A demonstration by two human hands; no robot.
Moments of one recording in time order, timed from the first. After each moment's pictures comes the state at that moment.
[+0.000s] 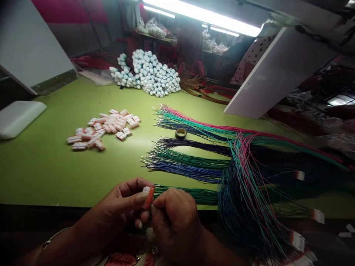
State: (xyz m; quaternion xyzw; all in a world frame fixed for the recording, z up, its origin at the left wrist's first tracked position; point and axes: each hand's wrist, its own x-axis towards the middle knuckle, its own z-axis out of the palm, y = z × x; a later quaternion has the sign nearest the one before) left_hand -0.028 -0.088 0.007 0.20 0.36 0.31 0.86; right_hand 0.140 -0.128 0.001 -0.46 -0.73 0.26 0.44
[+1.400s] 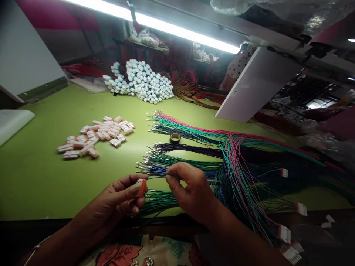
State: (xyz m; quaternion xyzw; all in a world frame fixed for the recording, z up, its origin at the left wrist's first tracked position) left_hand -0.037 -0.068 0.001 0.23 0.38 0.34 0.83; right_hand 0.180 -0.081 0.033 -0.49 -0.75 0.23 0.38
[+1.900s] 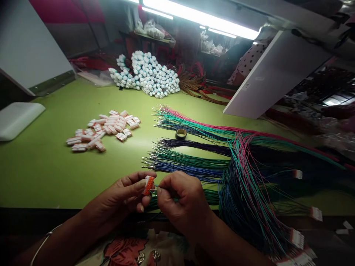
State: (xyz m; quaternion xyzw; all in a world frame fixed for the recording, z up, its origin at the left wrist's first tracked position) left_hand -0.037 -0.069 0.001 0.21 0.35 0.32 0.86; right_hand 0.149 -0.099 0.021 -0.51 -0.71 0.27 0.41
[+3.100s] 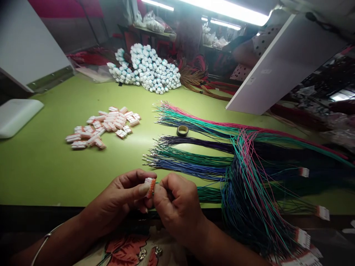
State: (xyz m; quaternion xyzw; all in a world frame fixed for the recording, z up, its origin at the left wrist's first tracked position) left_hand -0.033 -0.072 0.002 0.26 0.37 0.33 0.83; right_hand 0.134 -0.106 0.005 -0.53 -0.64 0.34 0.44
